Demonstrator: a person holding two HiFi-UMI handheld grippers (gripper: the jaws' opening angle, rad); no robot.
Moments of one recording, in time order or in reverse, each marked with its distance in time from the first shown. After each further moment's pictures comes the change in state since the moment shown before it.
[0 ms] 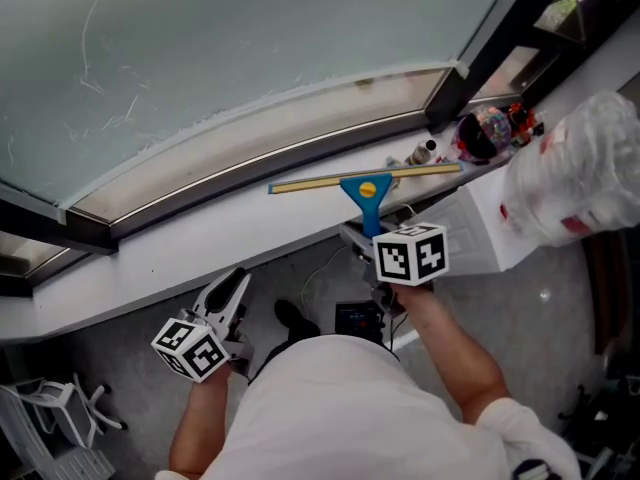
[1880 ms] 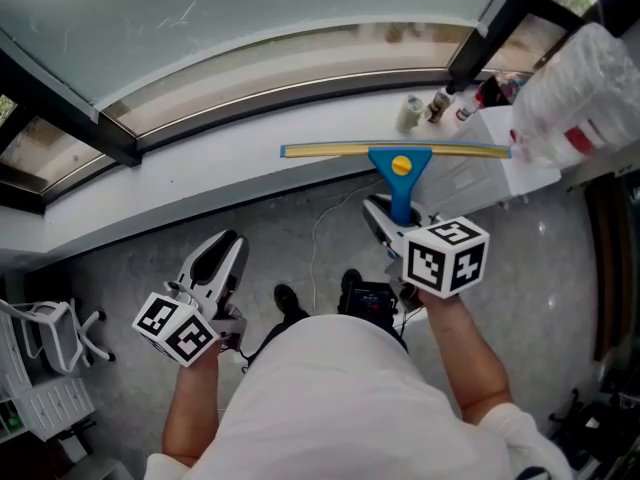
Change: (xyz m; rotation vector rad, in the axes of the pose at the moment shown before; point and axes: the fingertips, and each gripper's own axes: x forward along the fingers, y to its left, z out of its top) left arm -0.190 -0.108 -0.071 0.101 -0.133 0.070; right arm -0.139 0.122 -0.140 -0.149 -0.128 0.045
